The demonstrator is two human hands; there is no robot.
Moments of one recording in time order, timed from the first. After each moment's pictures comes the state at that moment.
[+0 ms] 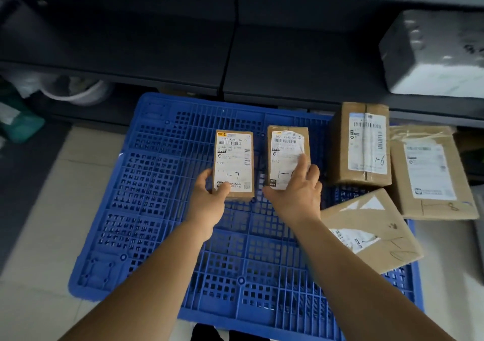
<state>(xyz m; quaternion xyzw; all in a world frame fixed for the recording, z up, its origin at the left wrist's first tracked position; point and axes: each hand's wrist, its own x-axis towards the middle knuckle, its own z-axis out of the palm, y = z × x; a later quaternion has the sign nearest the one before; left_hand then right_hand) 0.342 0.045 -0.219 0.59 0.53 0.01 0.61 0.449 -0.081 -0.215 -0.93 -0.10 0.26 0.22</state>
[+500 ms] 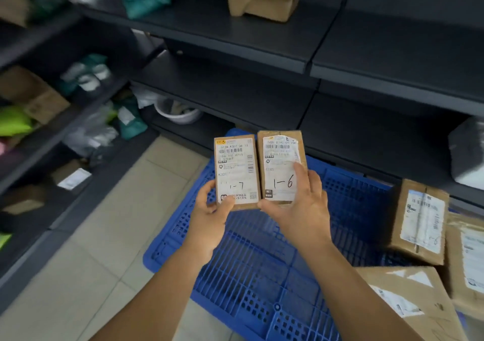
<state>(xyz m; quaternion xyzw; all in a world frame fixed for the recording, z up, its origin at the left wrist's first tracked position) 0.235 0.082 -0.102 0.54 0.54 0.20 0.61 0.380 -0.008 -0.086 -0.87 -0.34 0.21 0.29</state>
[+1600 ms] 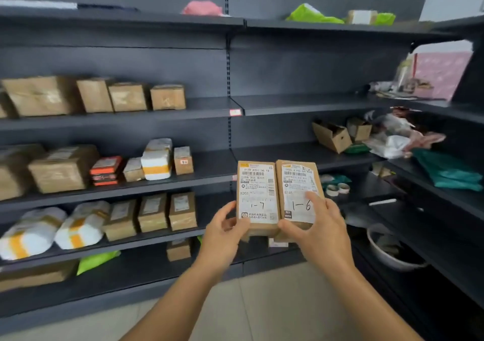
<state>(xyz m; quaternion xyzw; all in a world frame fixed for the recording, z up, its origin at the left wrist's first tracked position) -0.368 0.114 0.129 0.42 0.61 0.54 0.40 -0.191 0.153 0.143 -0.62 -0.68 0.17 0.34</state>
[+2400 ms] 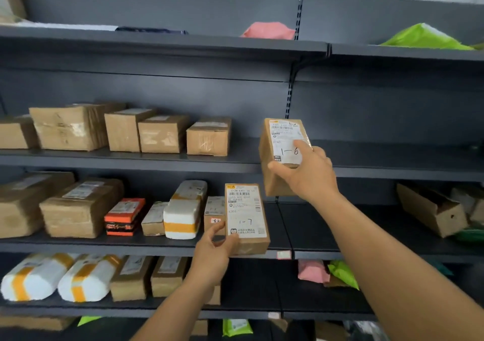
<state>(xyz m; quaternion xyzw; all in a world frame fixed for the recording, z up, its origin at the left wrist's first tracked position) -0.549 0.363 0.152 0.28 0.64 0.61 0.36 -0.418 0.496 0.276 -0.48 -0.79 0.13 0.36</state>
